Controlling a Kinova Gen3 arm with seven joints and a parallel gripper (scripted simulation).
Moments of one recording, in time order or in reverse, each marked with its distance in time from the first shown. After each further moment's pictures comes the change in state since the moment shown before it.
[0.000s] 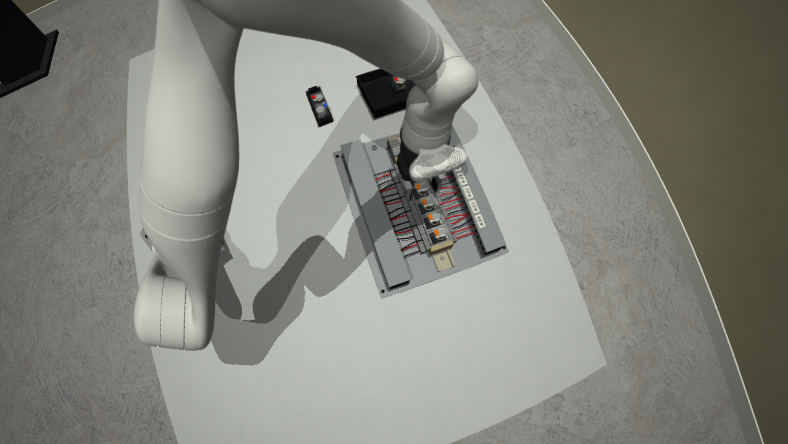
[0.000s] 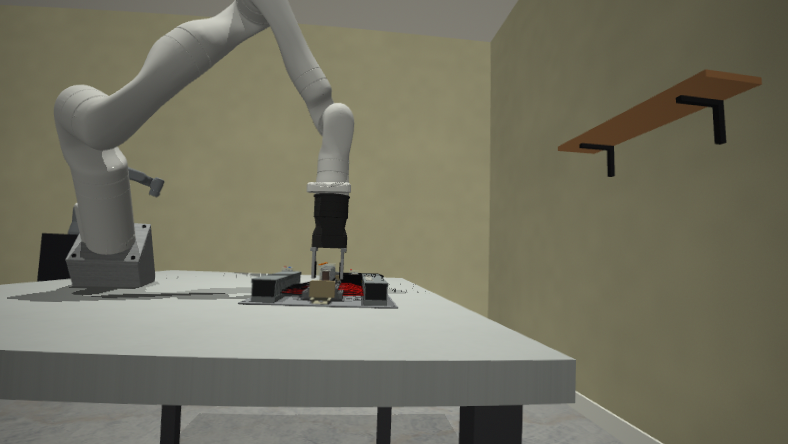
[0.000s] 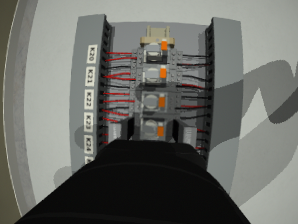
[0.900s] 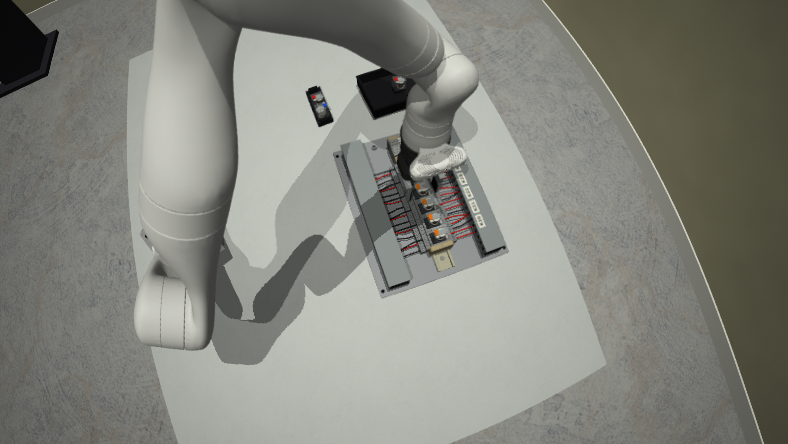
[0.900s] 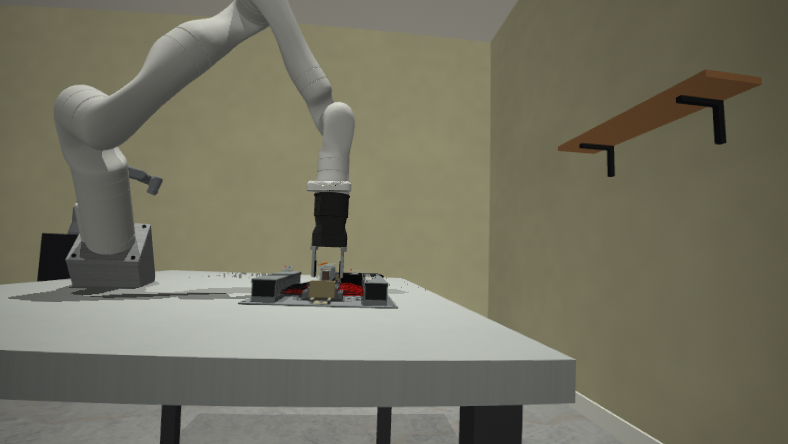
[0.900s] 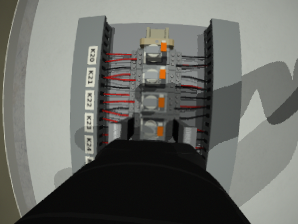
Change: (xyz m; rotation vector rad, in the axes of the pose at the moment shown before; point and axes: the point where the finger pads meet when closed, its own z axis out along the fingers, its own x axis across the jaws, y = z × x) arm 0.000 0.000 -0.003 0.004 0.004 0.002
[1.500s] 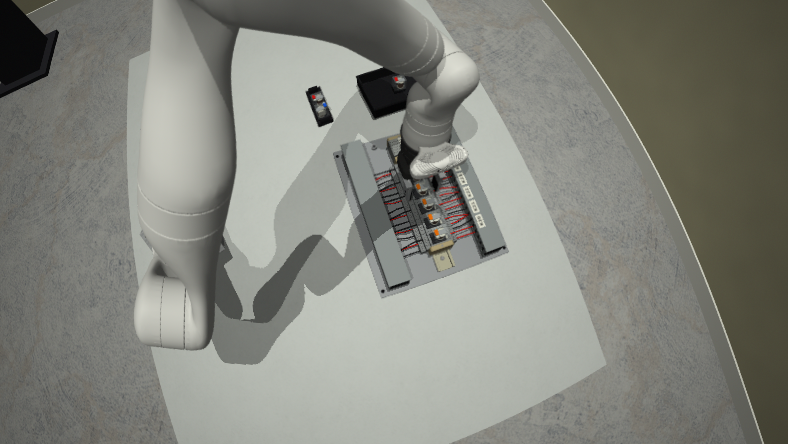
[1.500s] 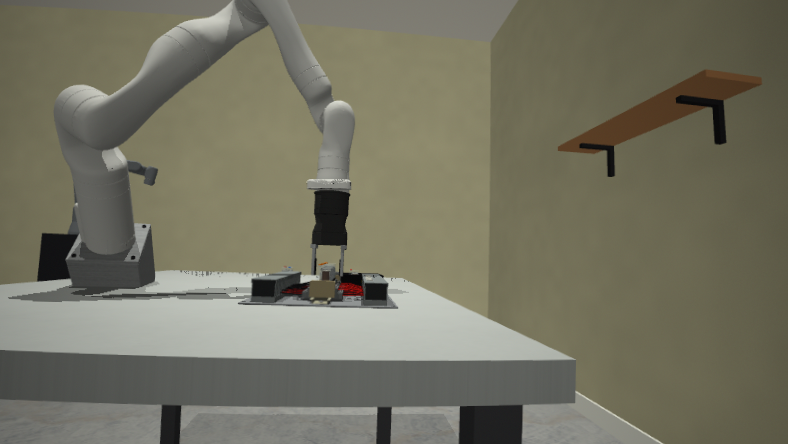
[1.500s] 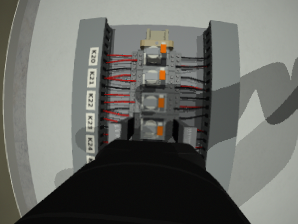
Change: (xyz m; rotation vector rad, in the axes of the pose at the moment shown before) arm 0.000 0.000 -0.004 0.002 0.001 0.000
